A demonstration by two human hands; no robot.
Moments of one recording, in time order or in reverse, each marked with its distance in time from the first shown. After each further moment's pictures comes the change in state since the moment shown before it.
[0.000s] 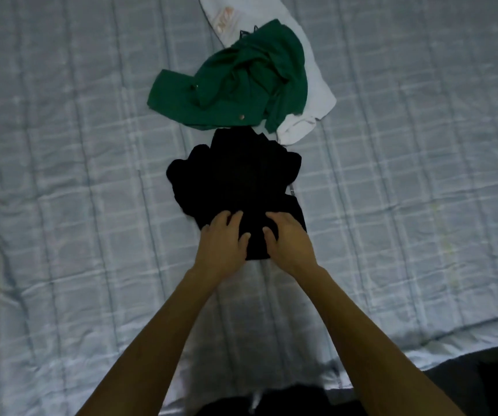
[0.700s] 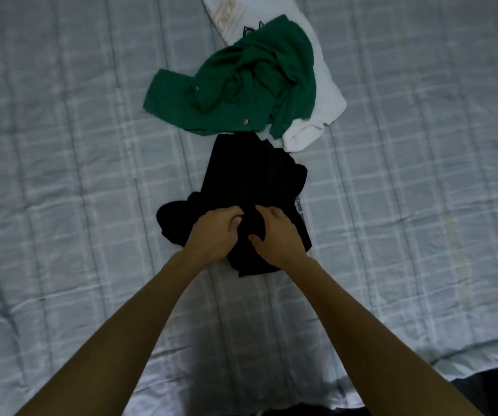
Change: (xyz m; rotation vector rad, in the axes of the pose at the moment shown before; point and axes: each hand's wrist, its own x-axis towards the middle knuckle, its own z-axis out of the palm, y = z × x) left_hand 0.060 -0.029 -0.020 -0.246 -0.036 0.056; right_hand 0.058 -0.007 0.022 -0.152 -0.172 -0.016
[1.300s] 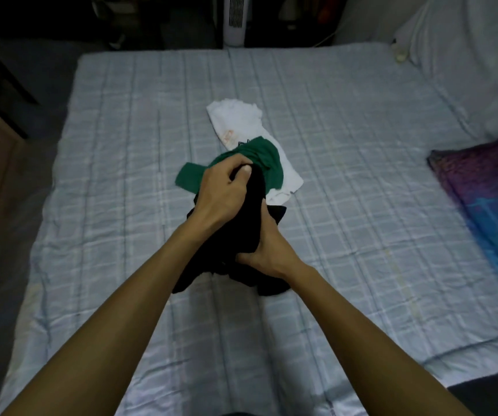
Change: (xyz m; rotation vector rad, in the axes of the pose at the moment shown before) left_hand -0.143 0.200 -0.161 -0.342 0.529 0.347; right_hand -0.169 -0.117 -0.114 0.414 0.263 -0.383
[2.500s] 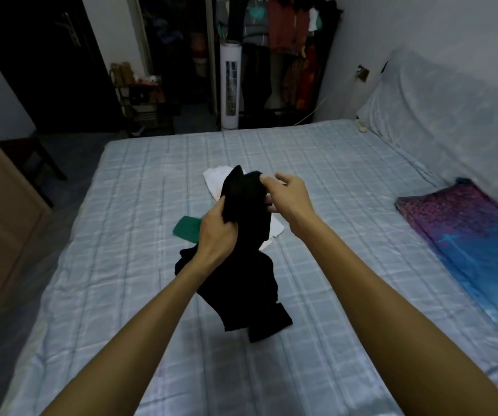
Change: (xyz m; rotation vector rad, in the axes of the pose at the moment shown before) left_hand -0.079 0.097 0.038 -0.136 0.121 0.021; right_hand -0.043 -0.121 -0.157 0.457 0.351 0.221
